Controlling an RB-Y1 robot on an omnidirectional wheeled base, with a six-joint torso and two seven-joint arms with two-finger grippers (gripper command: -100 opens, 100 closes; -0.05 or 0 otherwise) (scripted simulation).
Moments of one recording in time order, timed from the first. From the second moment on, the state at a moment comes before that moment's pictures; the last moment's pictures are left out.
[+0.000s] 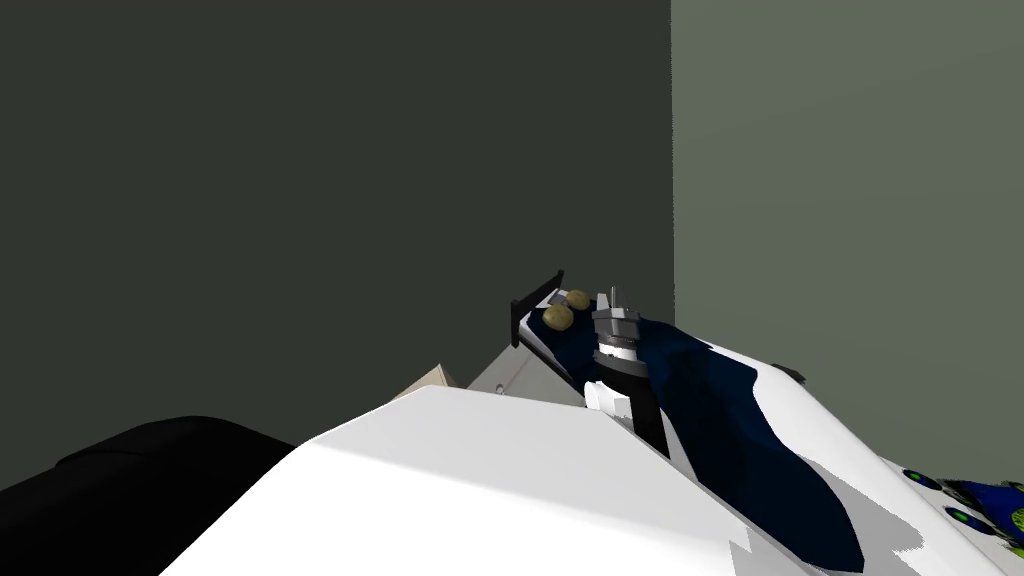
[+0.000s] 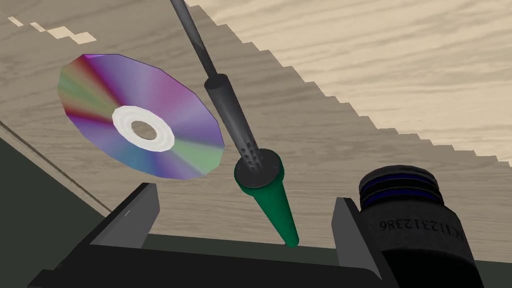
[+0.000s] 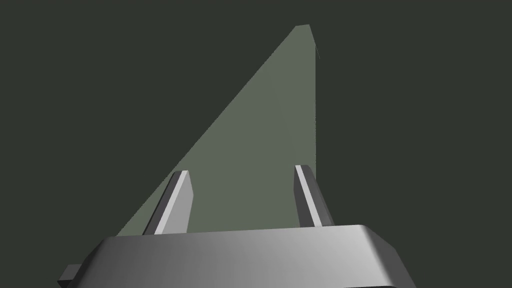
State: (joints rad) left arm 0.38 0.94 -0.68 -0.90 -0.02 -0.16 0.06; right arm 0.49 0.03 0.05 -2.37 0.05 -0.37 0.01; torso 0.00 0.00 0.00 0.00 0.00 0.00
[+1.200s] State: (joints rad) left arm 0.33 0.85 -0.69 -0.80 -0.01 -0.11 0.10; right arm 0.49 0.03 0.05 -2.37 0.05 -0.37 0.01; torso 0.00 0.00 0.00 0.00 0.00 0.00
